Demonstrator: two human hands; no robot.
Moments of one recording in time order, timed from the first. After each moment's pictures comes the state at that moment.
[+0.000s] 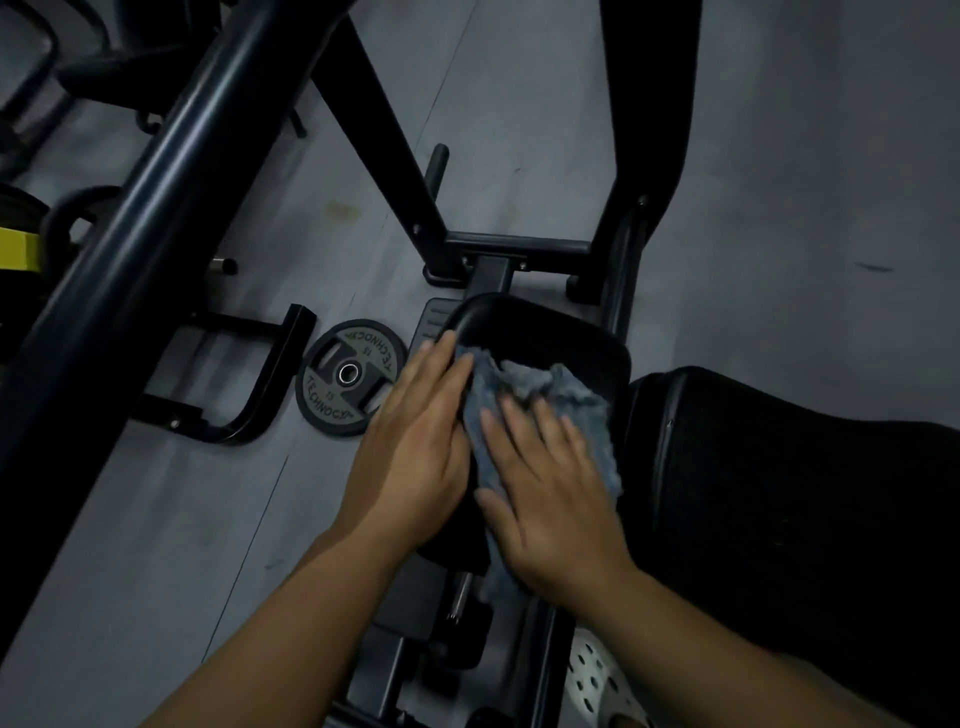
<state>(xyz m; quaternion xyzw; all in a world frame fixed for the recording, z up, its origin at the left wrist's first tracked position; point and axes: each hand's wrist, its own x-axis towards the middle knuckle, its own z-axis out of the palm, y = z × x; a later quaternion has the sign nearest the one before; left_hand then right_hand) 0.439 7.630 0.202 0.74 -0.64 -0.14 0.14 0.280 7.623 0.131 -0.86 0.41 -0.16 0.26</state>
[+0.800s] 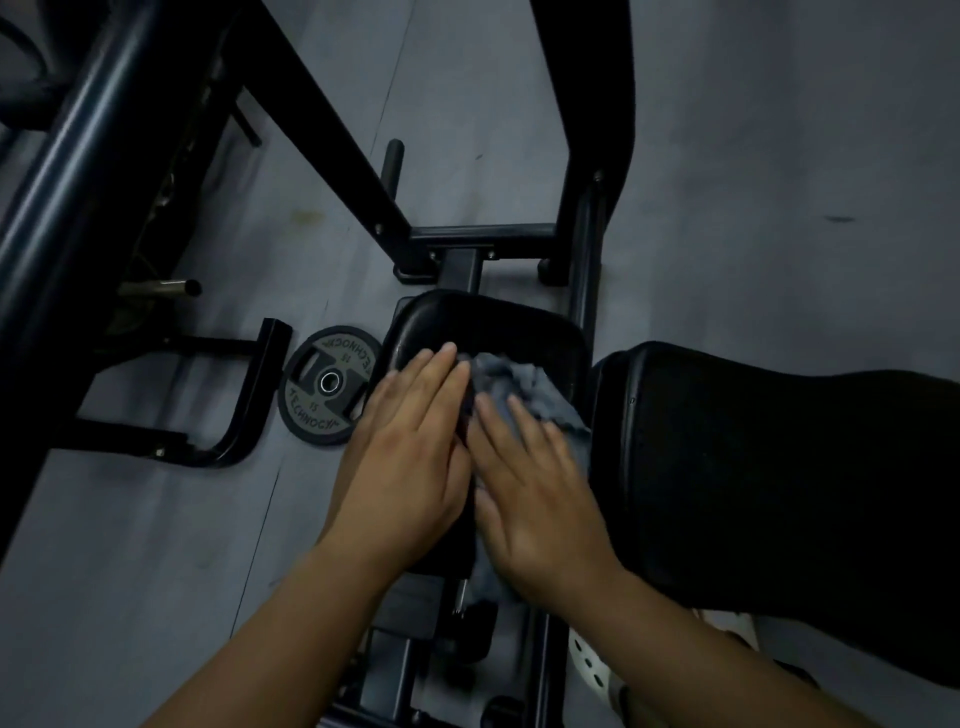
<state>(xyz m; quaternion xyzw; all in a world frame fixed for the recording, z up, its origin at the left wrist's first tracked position) 0.417 7.623 0.201 0.68 -0.73 -0.08 0.05 0.266 7.628 0.117 -0.84 0.41 -0.22 0.28</state>
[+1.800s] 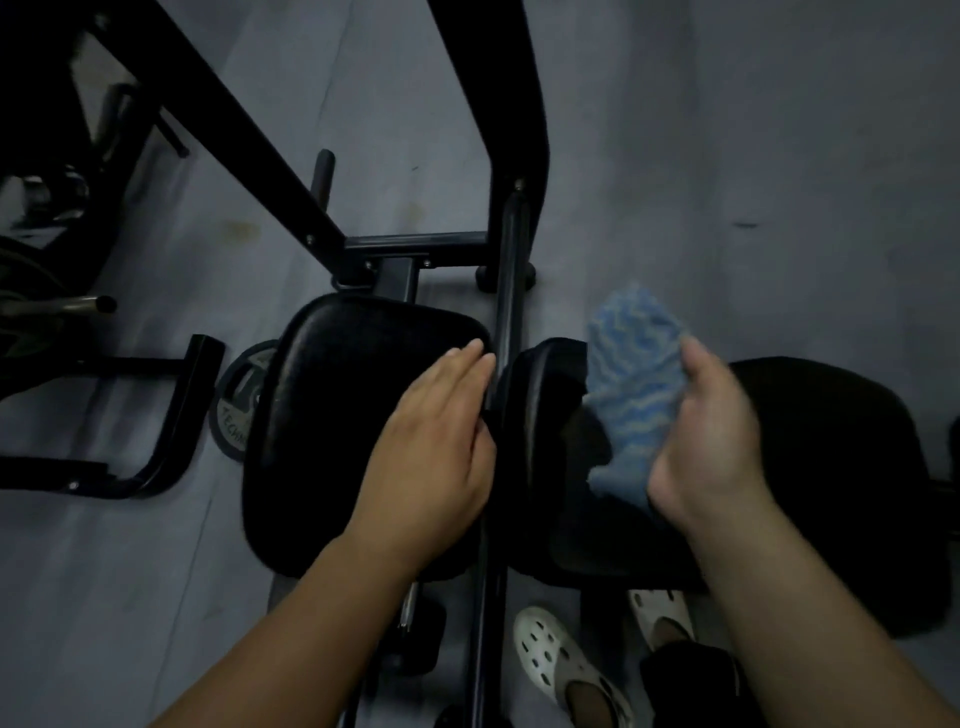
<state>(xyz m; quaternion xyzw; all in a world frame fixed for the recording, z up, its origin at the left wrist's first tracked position) 0.323 7.600 0.191 0.65 -0.73 -0.16 0.12 0.130 7.546 0.161 -0.03 0.44 -0.53 0.72</state>
